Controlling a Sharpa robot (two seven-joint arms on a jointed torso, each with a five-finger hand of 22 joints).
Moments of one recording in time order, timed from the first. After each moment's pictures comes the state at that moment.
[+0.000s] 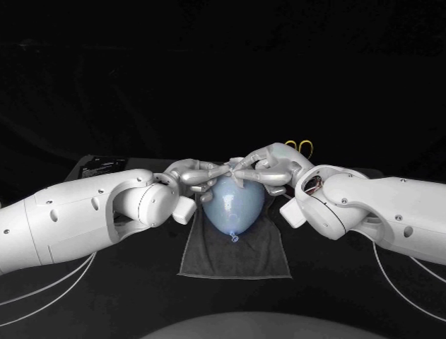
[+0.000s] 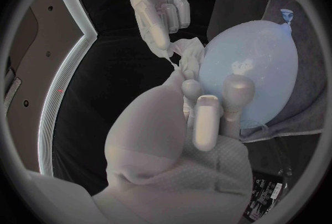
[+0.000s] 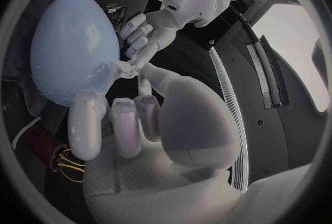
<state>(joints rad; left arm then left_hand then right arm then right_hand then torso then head) 1.12 -0.78 -0.02 1.59 -0.09 -0.37 -0.06 1.52 0.03 0.09 0.23 0.05 0.83 0.11 0.64 0.19 1.07 0.04 1.27 0.68 1.47 -0.02 1.53 1.31 0.14 1.25 0.07 1.23 0.91 1.23 -0.78 -0.13 1.74 -0.60 -0.54 -0.10 1.30 -0.03 0.54 0.02 0.04 0.98 0.08 0.48 0.39 1.46 0.01 1.46 1.31 1.44 -0.04 1.57 1.31 0.04 1.46 0.05 1.37 1.31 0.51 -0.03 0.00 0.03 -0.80</state>
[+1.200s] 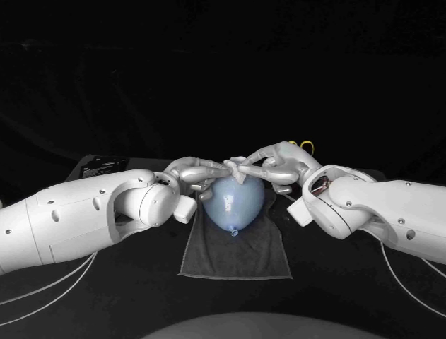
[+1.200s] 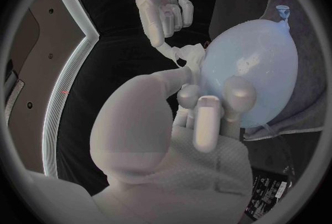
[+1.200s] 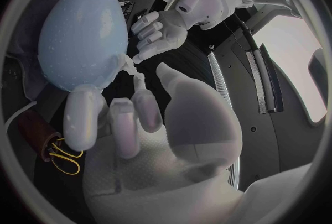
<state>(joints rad) 1.12 -0.78 -0.02 1.59 -0.10 -0.38 -0.03 1.33 -0.13 0.74 0.03 0.05 0.89 0.11 0.67 0.21 1.22 0.04 1.29 0.87 1.47 -0.03 1.53 1.31 0.13 1.27 0.06 1.26 0.95 1.23 -0.80 -0.13 1.70 -0.68 -0.53 -0.05 1.17 -0.12 0.36 0.11 0.05 0.81 0.16 0.40 0.38 1.39 0.08 1.33 1.31 1.46 0.00 1.56 1.31 0.05 1.46 0.10 1.26 1.31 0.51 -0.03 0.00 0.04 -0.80</state>
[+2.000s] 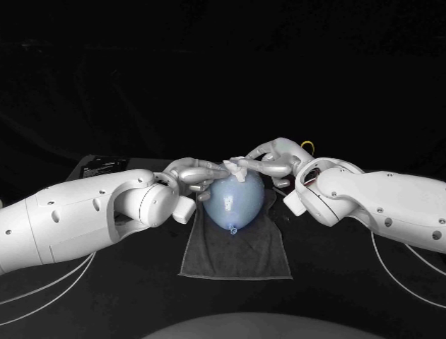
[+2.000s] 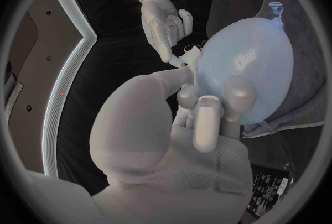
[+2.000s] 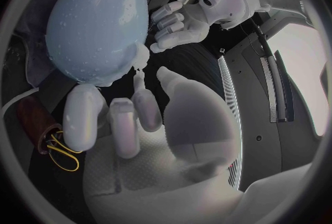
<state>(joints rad) 1.12 -0.78 -0.02 1.58 -0.13 -0.39 -0.06 1.32 -0.14 0.75 0.02 0.05 0.88 0.10 0.67 0.21 1.22 0.04 1.29 0.88 1.47 -0.04 1.53 1.31 0.13 1.27 0.06 1.26 0.95 1.24 -0.72 -0.13 1.57 -0.74 -0.52 -0.14 1.17 -0.08 0.33 0.16 0.07 0.80 0.16 0.39 0.37 1.38 0.08 1.33 1.31 1.47 0.00 1.56 1.31 0.05 1.46 0.10 1.26 1.31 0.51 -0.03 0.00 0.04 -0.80</state>
